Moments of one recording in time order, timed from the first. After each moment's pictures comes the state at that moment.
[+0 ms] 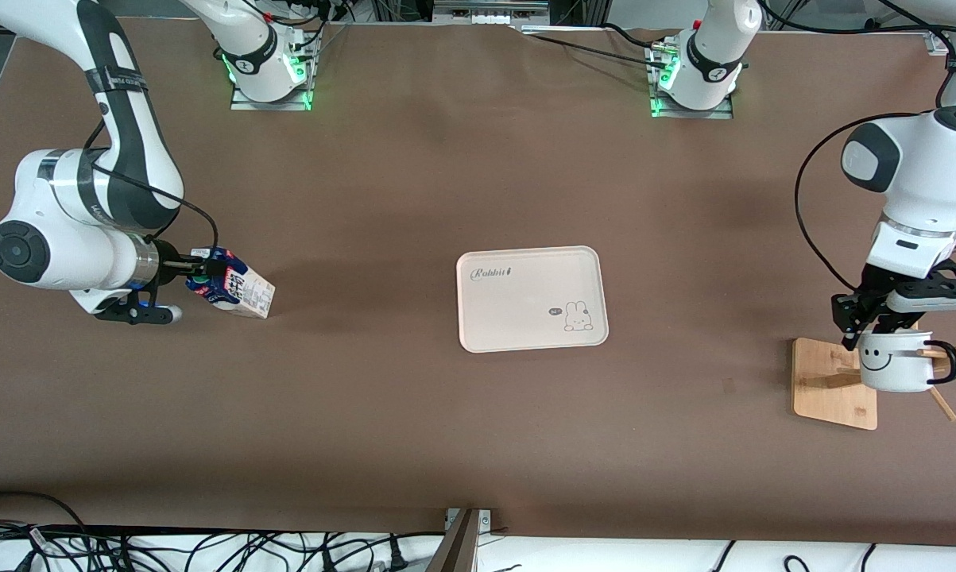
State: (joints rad) left arm 0.02 0.18 0.11 -2.18 -0.02 2.98 0.09; right arm 0.06 0.36 -0.02 -1.80 0.03 1.86 0.08
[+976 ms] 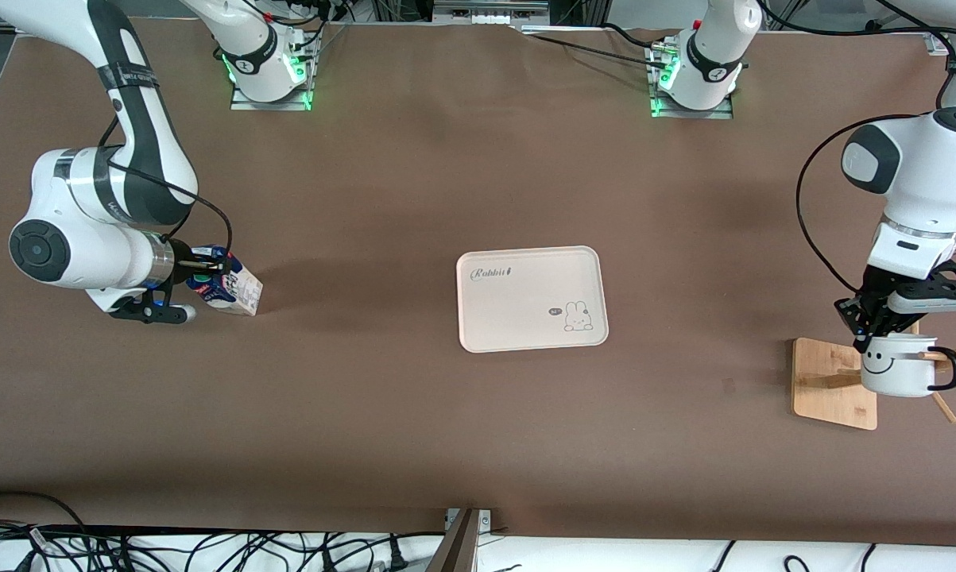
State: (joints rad) left arm 0.01 0.18 0.12 -2.17 -0.02 2.99 0.09; right arm 0.06 0.35 0.00 -1.80 0.03 1.87 0.14
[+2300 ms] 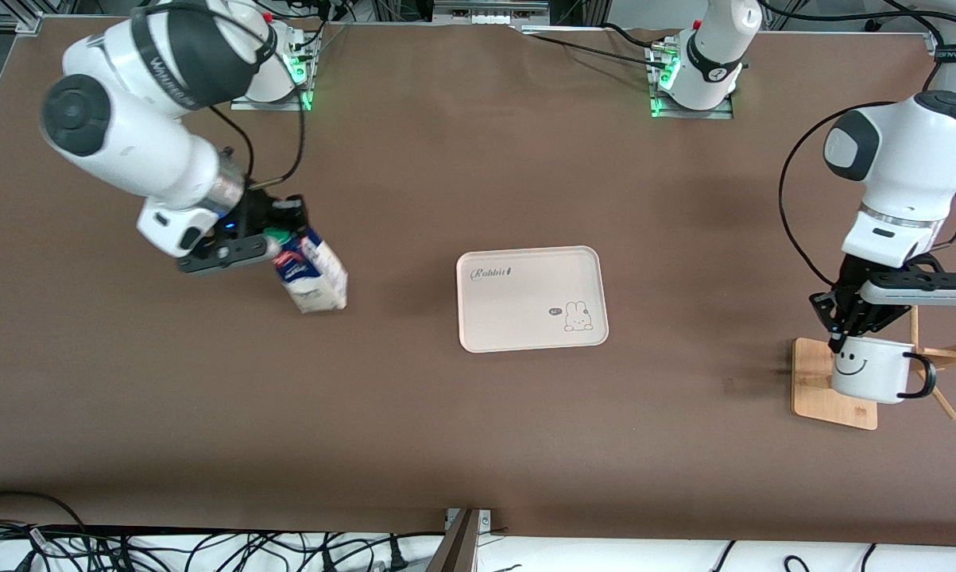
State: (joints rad) left arm -0.09 0.13 0.12 -2.16 -0.02 2.97 0.07; right arm 0.12 0.20 0.27 -1.68 0.14 1.77 0.15
